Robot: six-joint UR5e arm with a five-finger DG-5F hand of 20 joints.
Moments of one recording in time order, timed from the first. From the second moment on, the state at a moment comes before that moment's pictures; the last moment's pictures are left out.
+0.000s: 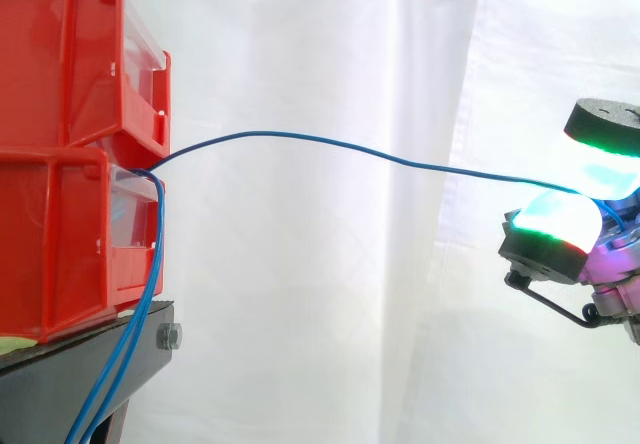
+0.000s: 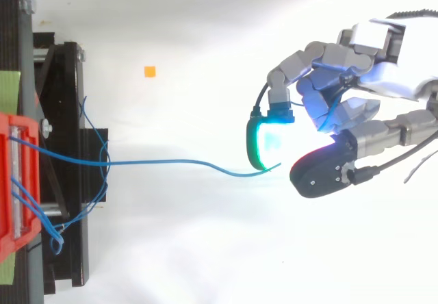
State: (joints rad) arm 0.15 -2.00 -1.64 -2.68 -1.23 -0.08
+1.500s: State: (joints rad) arm 0.15 -2.00 -1.64 -2.68 -1.23 -0.08
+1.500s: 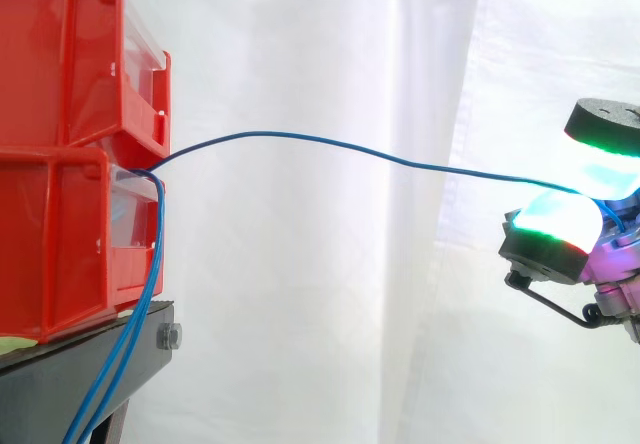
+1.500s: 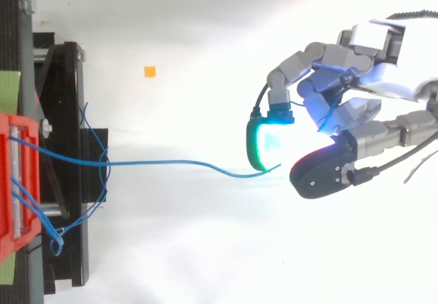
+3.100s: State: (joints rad) arm 0.15 -2.00 -1.64 -2.68 -1.23 -0.08
